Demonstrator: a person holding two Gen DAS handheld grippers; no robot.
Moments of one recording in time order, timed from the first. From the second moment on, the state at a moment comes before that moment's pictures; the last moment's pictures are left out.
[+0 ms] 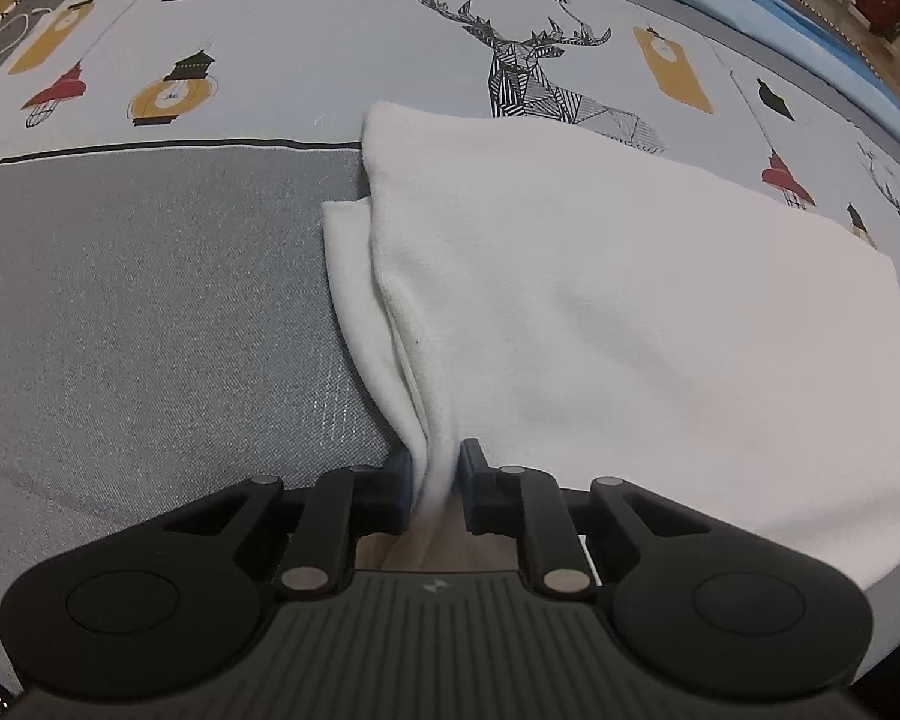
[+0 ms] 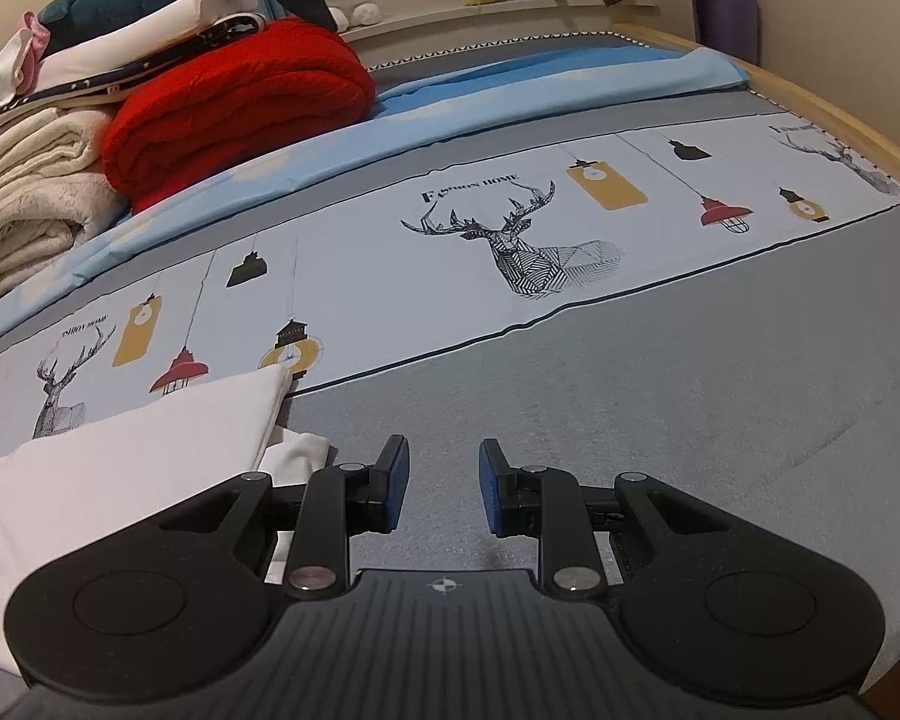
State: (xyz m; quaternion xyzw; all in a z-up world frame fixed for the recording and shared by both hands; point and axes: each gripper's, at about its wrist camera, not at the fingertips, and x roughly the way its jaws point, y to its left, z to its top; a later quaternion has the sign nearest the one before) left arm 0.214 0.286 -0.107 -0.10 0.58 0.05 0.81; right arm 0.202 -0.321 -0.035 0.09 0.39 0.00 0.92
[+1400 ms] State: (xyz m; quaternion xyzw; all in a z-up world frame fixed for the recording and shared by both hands) left arm 0.262 0.076 -0.007 -0.25 0.46 -0.19 0.83; right arm 0.224 -0.263 -0.043 0.14 0.40 0.08 0.90
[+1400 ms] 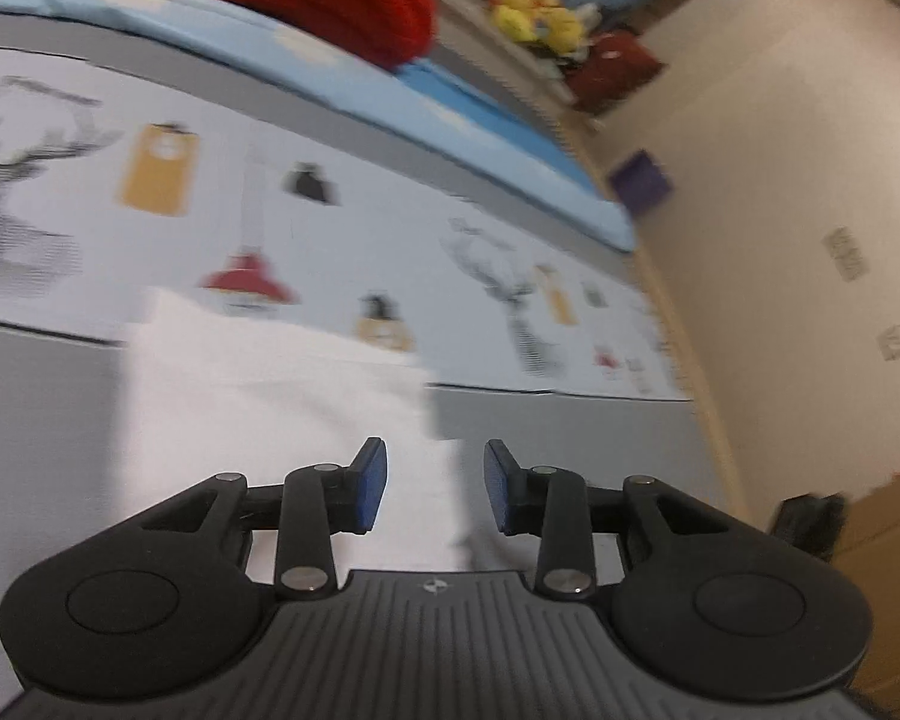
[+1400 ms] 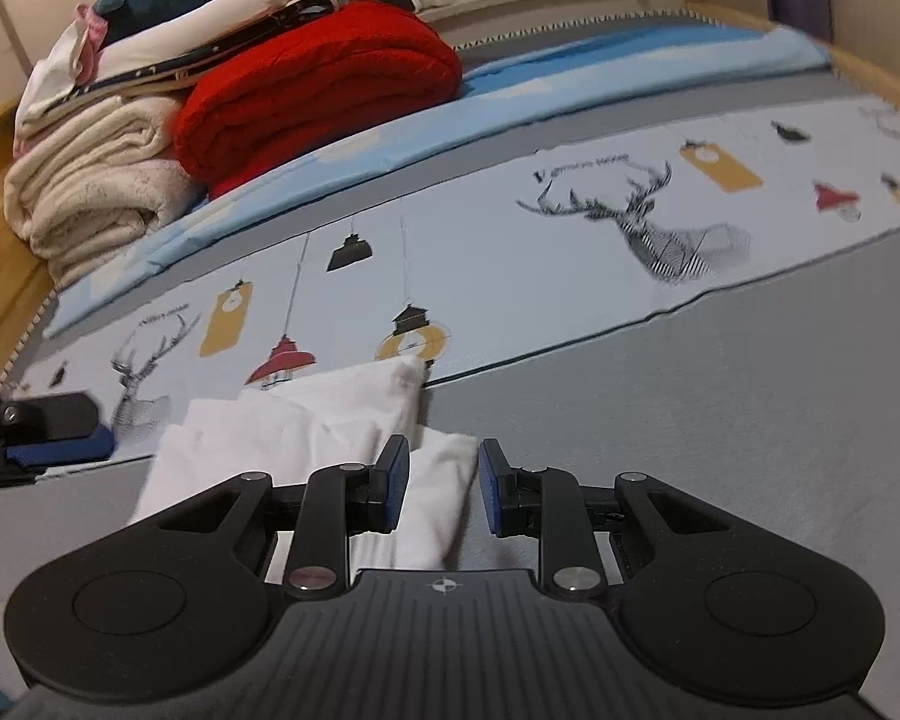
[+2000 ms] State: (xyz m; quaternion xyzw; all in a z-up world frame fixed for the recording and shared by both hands) left arm 0.220 0.122 -0.042 -0.10 0.53 -0.20 0.82; right arm 0.283 -0.198 -0.094 0.14 0.48 0.09 0.86
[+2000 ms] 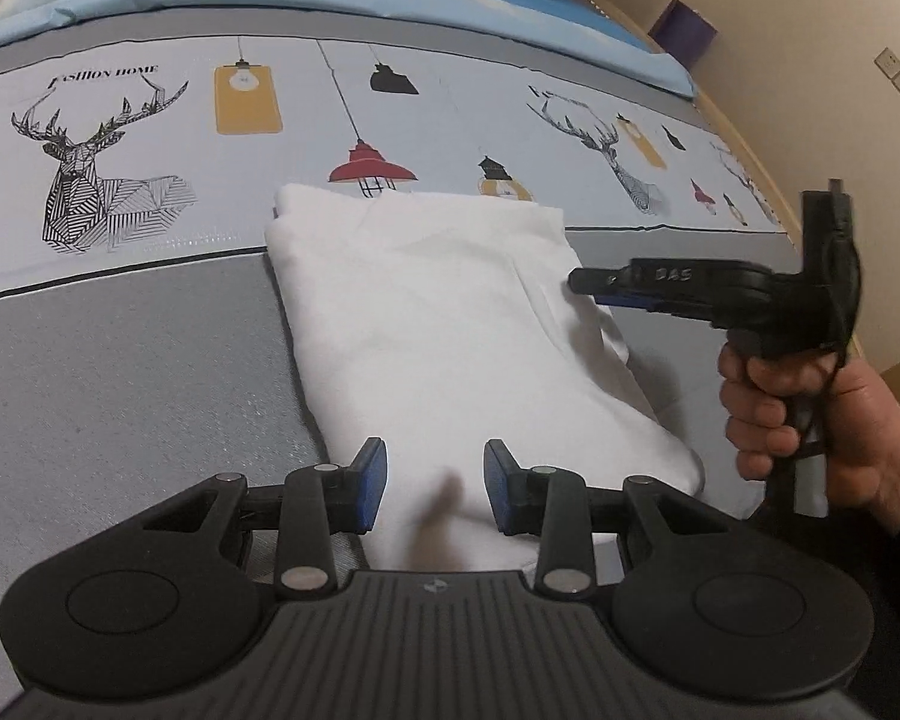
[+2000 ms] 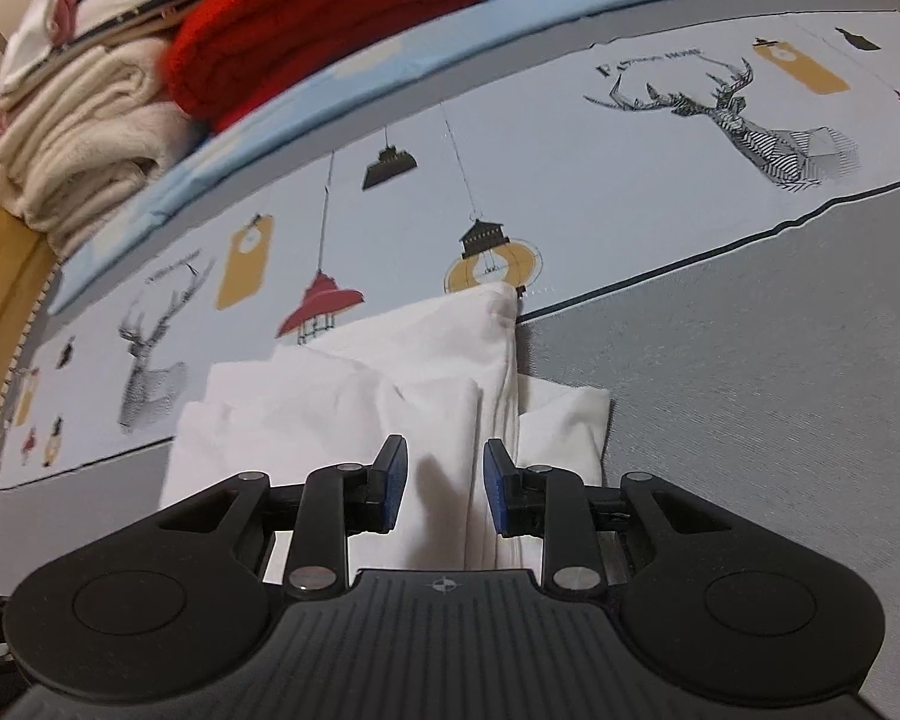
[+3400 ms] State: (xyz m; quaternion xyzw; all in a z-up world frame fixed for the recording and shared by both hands) left arm 0.201 0.062 -0.097 0.07 0.61 -0.21 0.76; right arm 0.190 -0.247 -0.084 -0.01 0.57 0.23 0.79
